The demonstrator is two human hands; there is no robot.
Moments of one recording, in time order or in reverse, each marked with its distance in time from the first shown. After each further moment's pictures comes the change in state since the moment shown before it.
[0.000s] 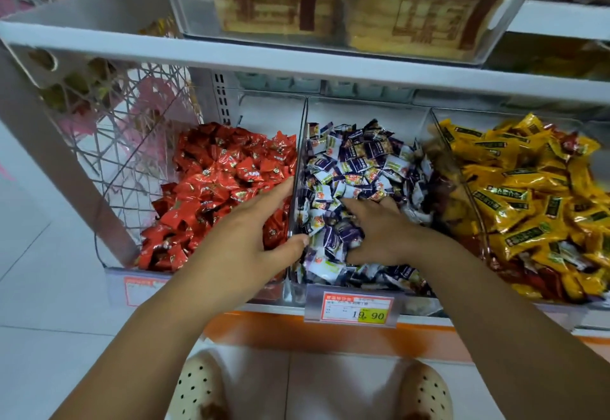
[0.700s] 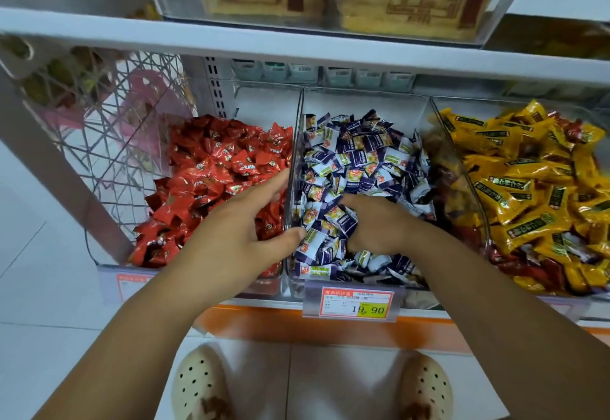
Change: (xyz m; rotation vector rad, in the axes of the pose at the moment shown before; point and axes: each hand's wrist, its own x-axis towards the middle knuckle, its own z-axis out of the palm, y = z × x) left_hand 0.002 0.005 -0.003 -0.097 0.011 0.026; right_hand 0.008 -0.003 0.000 0.188 0.031 -0.013
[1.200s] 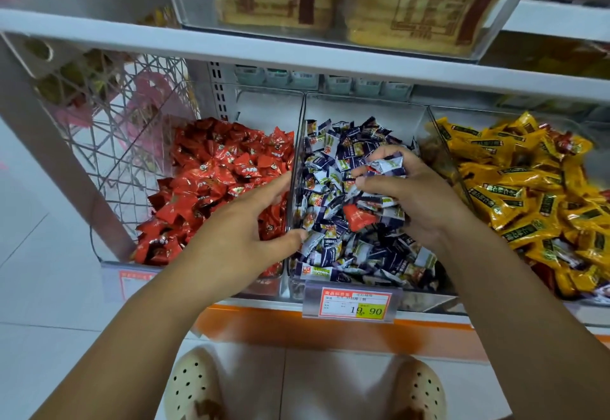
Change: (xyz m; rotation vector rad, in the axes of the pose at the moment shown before) left_hand 0.000 -0.005 0.001 -0.036 -0.006 0.001; right_hand -0.025 0.004 -0.027 1.111 0.318 -0.112
